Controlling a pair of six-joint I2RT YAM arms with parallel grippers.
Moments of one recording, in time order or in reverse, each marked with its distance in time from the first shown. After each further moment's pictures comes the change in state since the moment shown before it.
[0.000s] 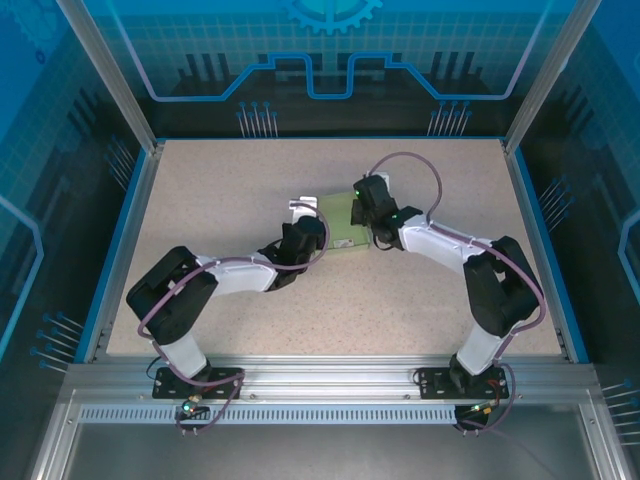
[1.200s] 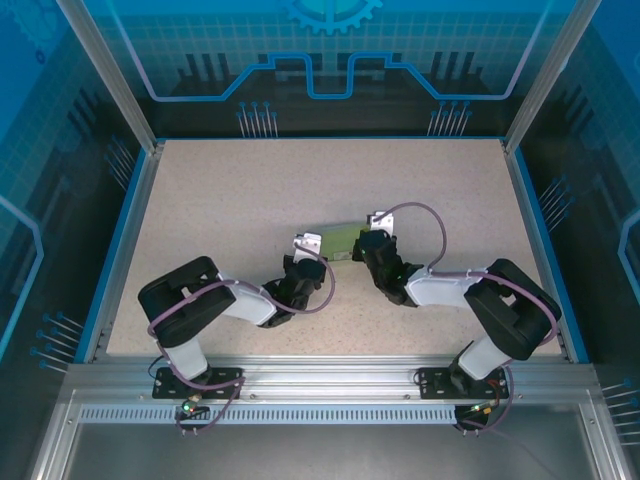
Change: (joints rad) left arm -0.166 0.032 -0.272 0.391 -0.154 0.116; right arm 0.164 -0.147 -0.502 0.586 0.218 -0.007
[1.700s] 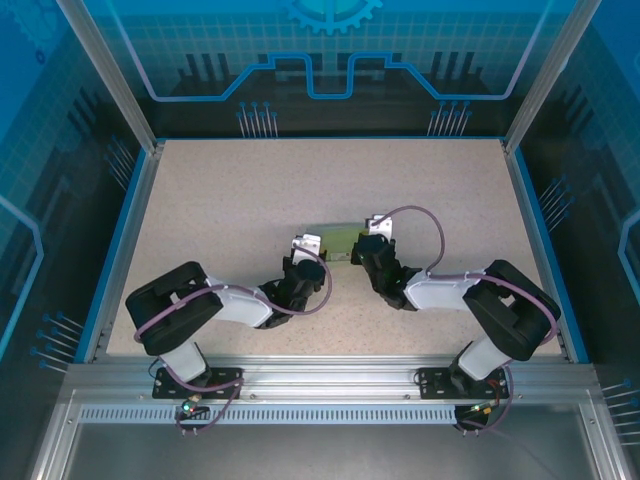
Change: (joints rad) left arm -0.018 -0.077 -0.002 -0.121 0.018 -0.057; right arm 0.026 -0.001 -0.016 0.019 0.027 0.004
